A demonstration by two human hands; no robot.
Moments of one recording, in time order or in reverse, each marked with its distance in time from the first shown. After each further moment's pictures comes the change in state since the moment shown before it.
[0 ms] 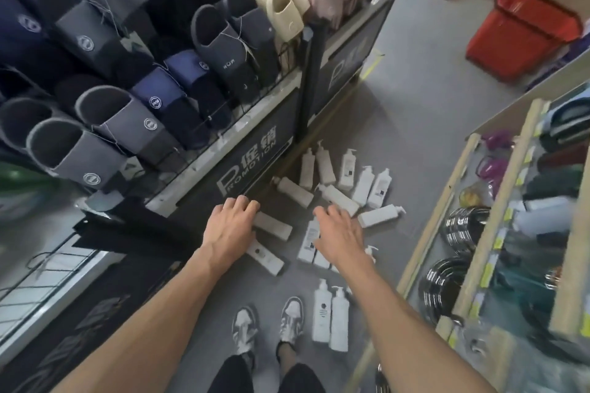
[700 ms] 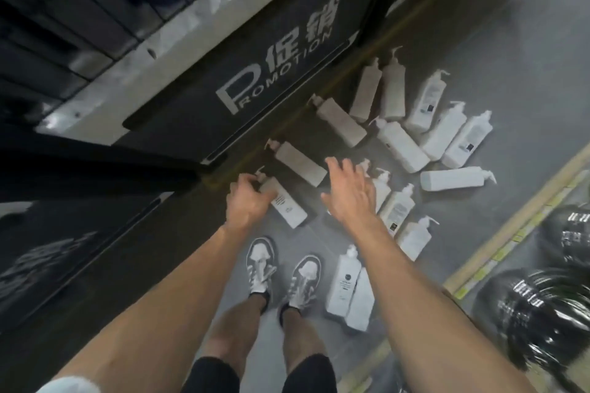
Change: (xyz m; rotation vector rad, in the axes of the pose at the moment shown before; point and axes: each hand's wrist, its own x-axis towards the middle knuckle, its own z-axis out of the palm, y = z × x) left_hand 0.137 -0.057 0.328 -0.920 -0.245 -0.932; right_hand 0.242 0.000 0.267 -0.012 -0.139 -0.096
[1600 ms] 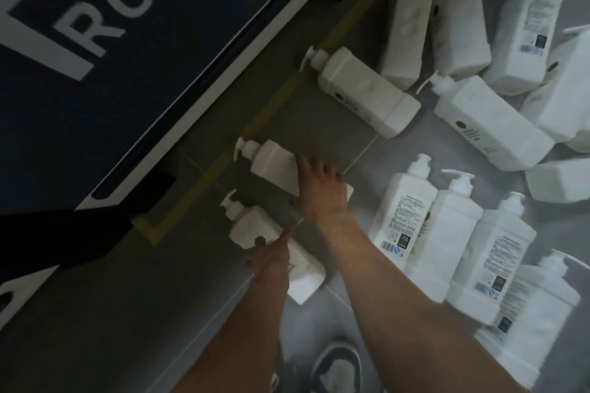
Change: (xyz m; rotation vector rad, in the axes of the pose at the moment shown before) left_hand 0.323 -0.148 0.306 -0.395 0.043 -0.619; right_hand 0.288 0.031 0.339 0.056 -0.029 -0.013
